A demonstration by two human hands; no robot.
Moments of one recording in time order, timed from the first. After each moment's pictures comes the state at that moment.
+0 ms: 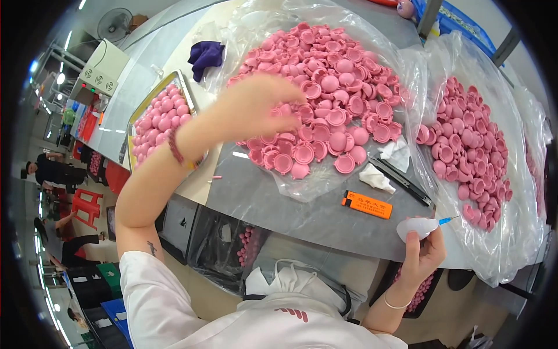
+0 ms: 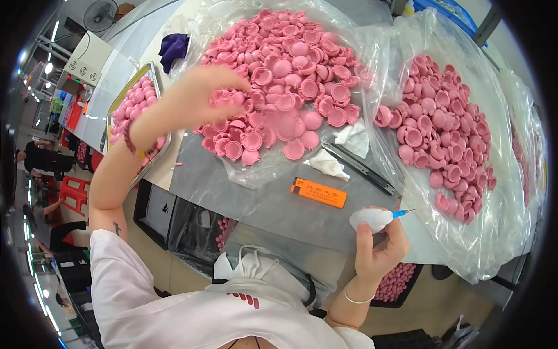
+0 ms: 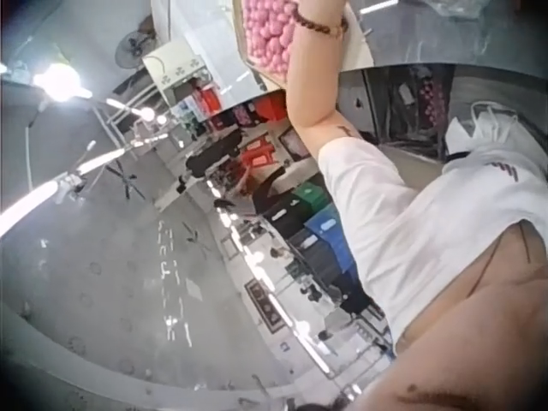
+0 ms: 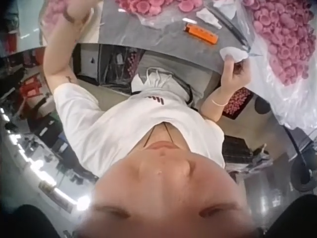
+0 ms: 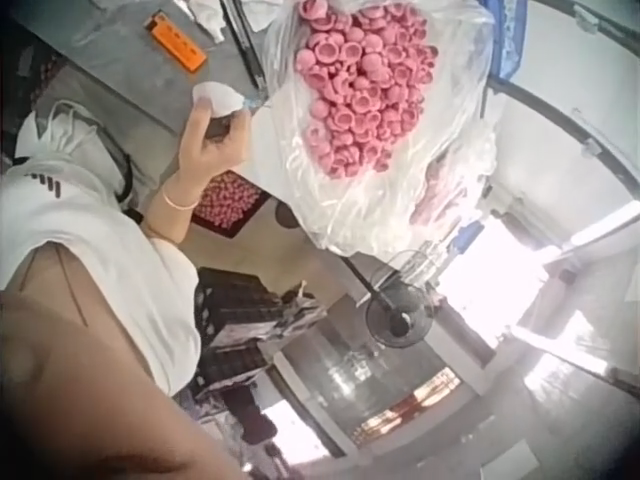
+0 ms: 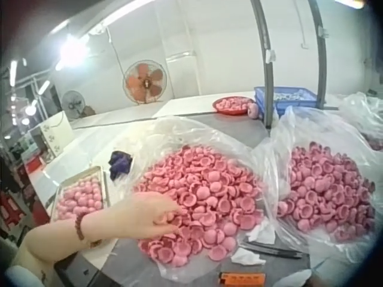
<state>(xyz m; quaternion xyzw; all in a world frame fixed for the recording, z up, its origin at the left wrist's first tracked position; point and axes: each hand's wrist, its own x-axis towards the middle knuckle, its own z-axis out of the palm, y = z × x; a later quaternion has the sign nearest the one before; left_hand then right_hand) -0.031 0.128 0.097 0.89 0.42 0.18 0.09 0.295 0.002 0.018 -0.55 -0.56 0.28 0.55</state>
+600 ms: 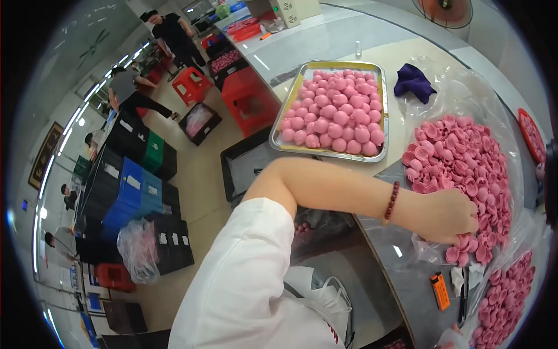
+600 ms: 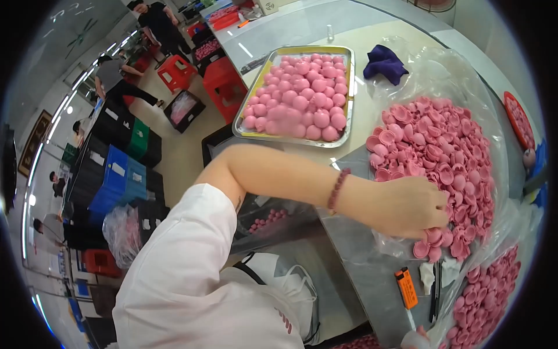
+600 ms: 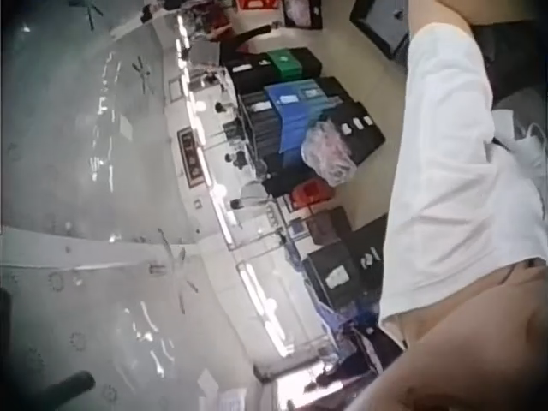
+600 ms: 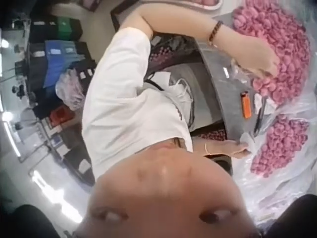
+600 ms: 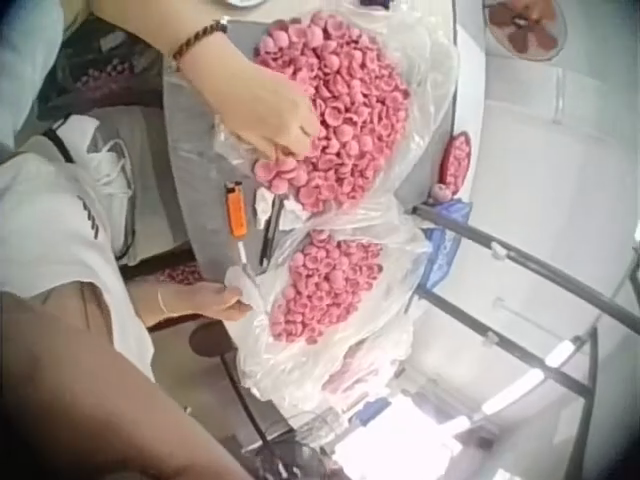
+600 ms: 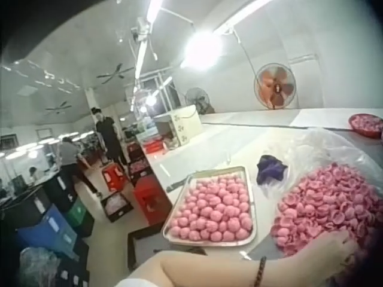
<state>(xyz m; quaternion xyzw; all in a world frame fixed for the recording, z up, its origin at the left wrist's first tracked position) 0.013 0.058 0.070 0.85 0.43 0.29 -0.01 0.287 -0.003 0.014 -0.44 -0.50 0.20 0.72</state>
